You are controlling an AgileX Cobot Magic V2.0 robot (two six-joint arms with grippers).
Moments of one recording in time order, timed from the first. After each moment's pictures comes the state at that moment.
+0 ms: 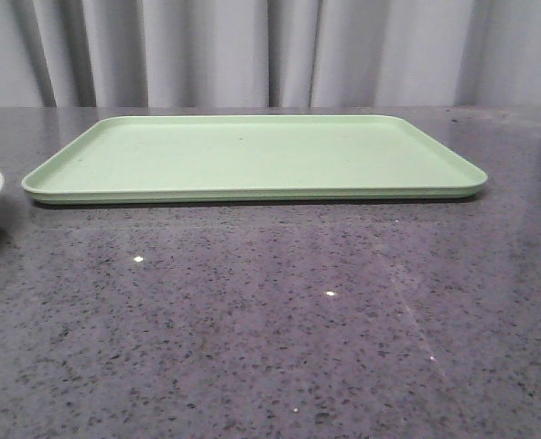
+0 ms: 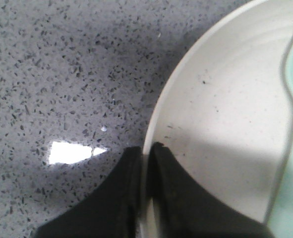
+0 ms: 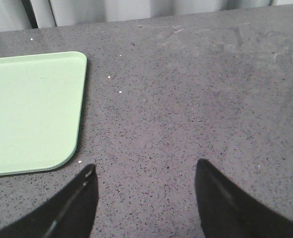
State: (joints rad) left arm 0.26 1.19 -0.79 -0.06 0.86 0.02; right arm 0.05 0.55 -0.64 -0.07 0.57 0.23
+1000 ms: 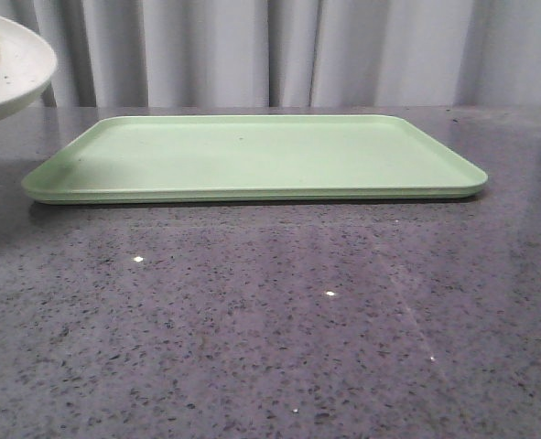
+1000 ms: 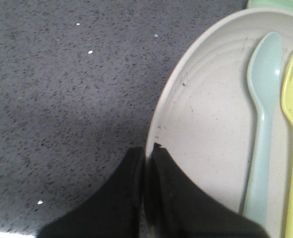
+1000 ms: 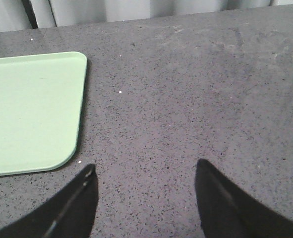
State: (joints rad) left arm 0.27 1.08 -1.01 -0.35 0.91 0.09; right arm 0.05 0.55 -0.64 -0.07 0.57 0.23
